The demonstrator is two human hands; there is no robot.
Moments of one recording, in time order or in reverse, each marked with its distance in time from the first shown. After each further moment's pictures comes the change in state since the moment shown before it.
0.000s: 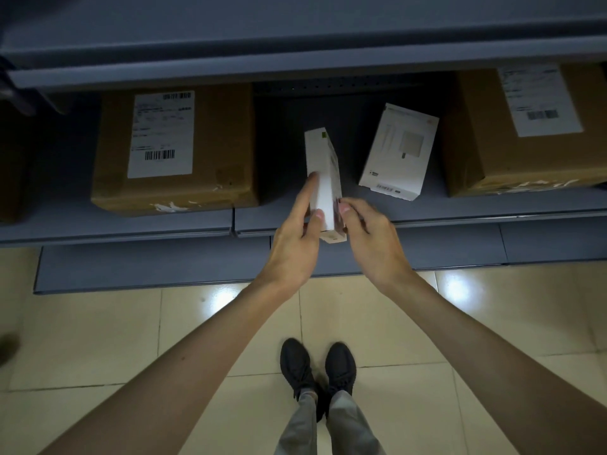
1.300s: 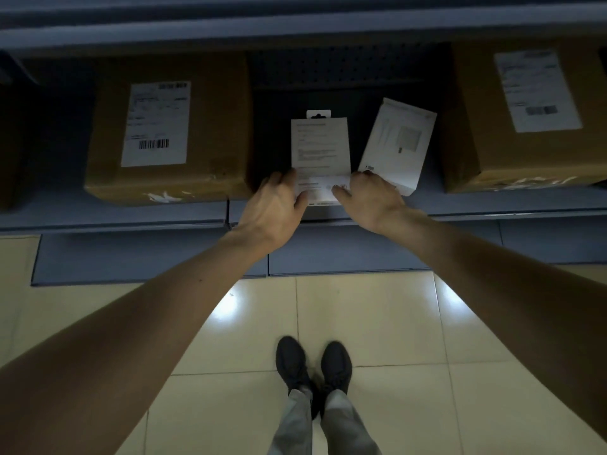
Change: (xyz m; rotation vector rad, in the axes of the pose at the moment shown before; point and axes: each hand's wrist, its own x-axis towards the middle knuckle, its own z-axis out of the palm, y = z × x) left_hand 0.048 0.002 -0.025 0.941 -0.006 0.127; right_hand 0.070 0.002 -0.017 -0.731 -0.223 -0.010
